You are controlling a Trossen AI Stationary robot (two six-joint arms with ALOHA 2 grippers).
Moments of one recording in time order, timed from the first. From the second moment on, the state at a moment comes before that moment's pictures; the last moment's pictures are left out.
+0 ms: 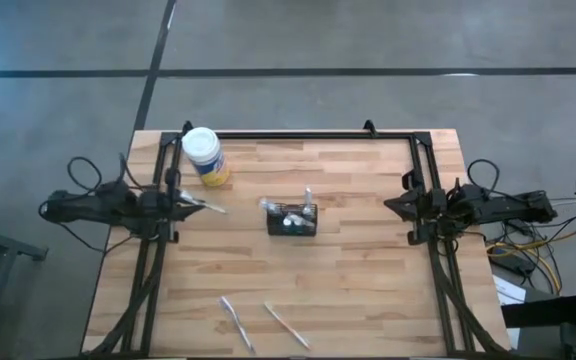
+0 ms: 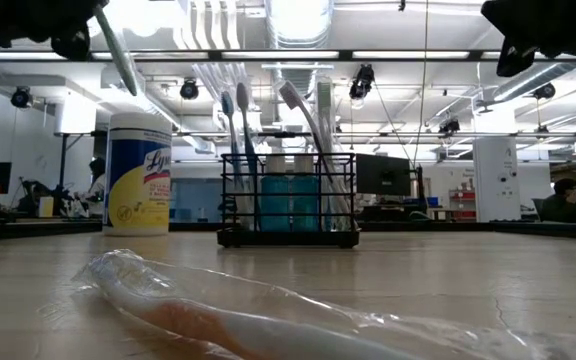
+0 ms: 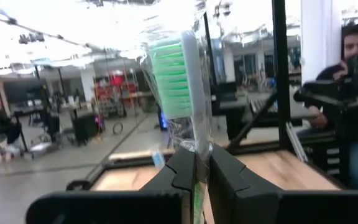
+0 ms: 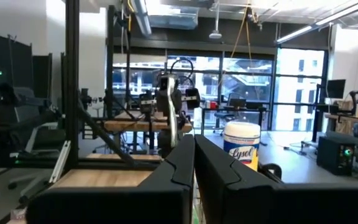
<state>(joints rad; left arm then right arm) -0.14 0.12 0.26 0.00 -0.15 0.15 0.12 0.11 0.12 0.27 0.13 -0.05</state>
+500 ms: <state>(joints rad) -0.14 0.08 0.17 0.09 -0.15 0.15 0.12 0.10 0.01 0.36 0.16 -0.05</state>
